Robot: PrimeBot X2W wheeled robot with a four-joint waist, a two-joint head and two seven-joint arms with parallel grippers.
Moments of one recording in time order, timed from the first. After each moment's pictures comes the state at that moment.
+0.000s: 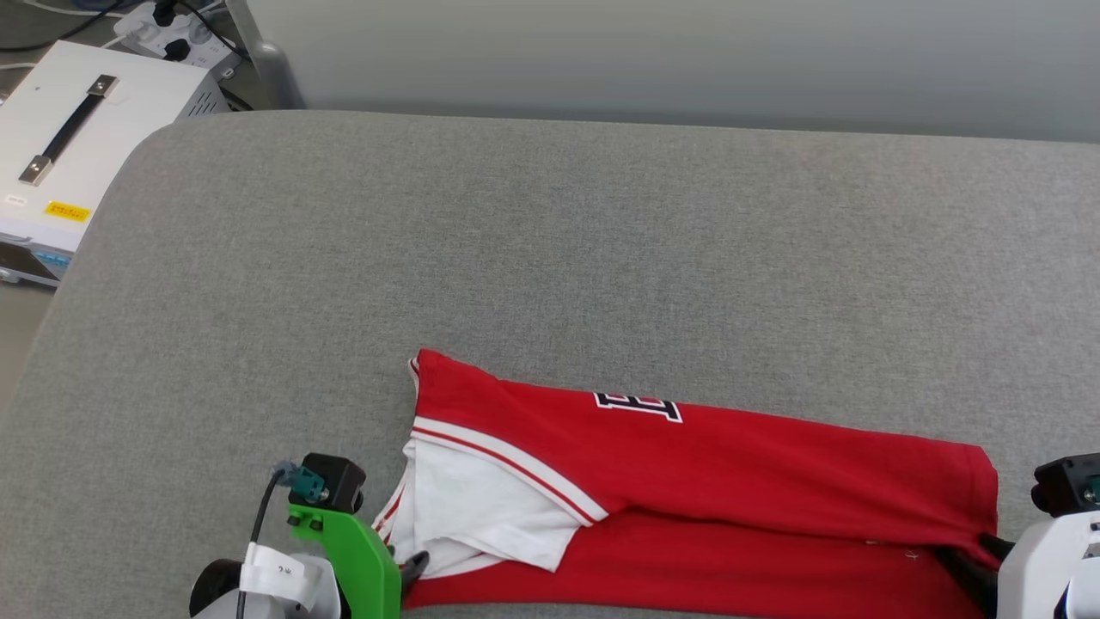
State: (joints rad) left arm -0.23 0.62 -0.79 0.10 -0.98 0.16 0.39; right arm 0.04 -0.55 0.18 0.14 0.68 0.13 0.48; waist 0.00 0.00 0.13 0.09
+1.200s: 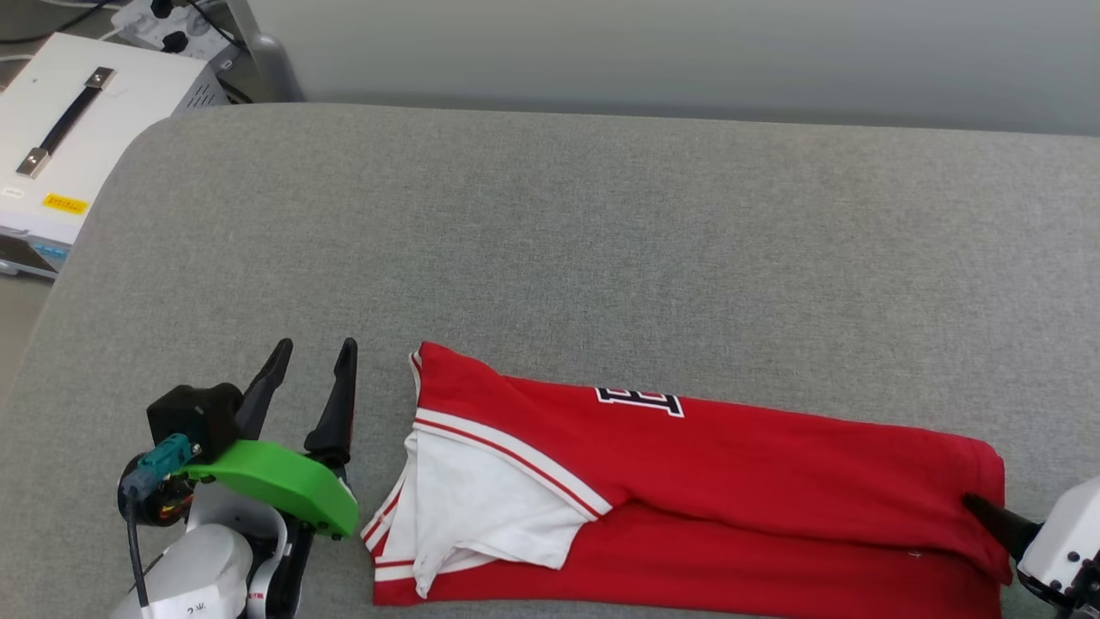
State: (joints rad) left arm -0.23 0.54 -0.53 0.12 -0.80 0.18 -0.25; right arm -0.06 -0.12 -0.40 0.09 0.53 0.13 0.85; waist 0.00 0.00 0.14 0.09
